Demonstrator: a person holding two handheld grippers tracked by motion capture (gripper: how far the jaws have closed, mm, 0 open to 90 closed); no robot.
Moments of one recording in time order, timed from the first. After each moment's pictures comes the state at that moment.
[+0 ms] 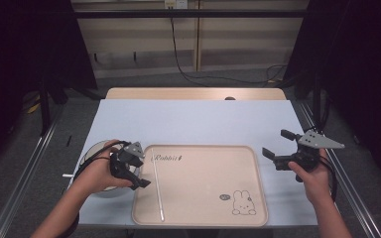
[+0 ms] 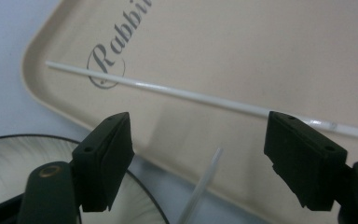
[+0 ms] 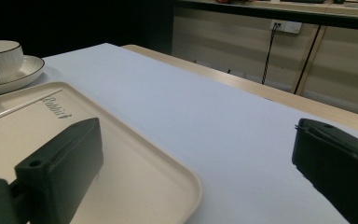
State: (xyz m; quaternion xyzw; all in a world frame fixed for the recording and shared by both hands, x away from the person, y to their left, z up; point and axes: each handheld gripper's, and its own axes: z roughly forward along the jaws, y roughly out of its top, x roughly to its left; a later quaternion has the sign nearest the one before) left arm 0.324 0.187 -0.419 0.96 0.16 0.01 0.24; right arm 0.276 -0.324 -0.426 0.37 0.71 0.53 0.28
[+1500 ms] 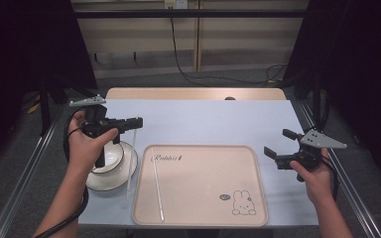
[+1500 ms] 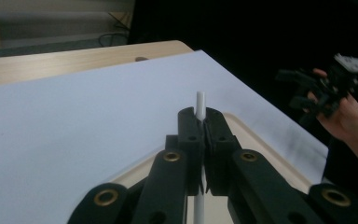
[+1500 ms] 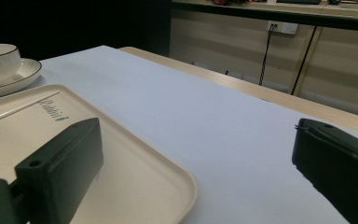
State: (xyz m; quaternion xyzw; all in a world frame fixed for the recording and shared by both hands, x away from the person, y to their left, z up) left arm 0.351 0.220 -0.329 0.75 0.38 0.01 0.55; right arm 0.276 -0.328 -0.425 0.37 0.70 0.54 0.28
